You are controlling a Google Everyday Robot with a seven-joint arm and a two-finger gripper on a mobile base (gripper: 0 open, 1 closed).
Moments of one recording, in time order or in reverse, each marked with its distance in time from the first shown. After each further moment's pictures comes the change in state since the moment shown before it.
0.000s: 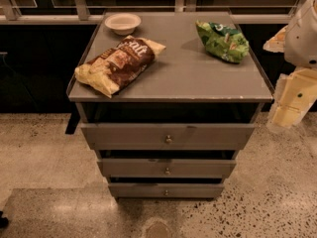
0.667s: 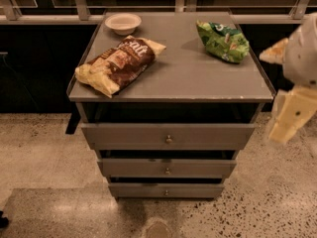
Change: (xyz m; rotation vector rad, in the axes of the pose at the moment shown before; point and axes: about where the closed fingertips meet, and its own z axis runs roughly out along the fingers) arm 0.000 0.017 0.010 0.018 -0.059 -0.021
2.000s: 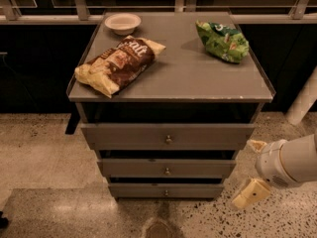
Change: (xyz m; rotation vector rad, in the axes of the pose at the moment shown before) arm 0.082 0.081 0.211 -0.053 -0.192 0.331
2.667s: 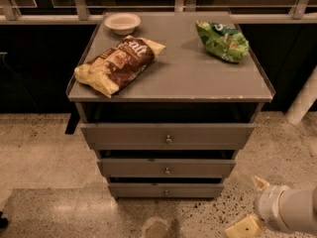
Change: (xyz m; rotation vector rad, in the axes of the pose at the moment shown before) arm 0.061 0.045 0.053 0.038 -0.071 0.206
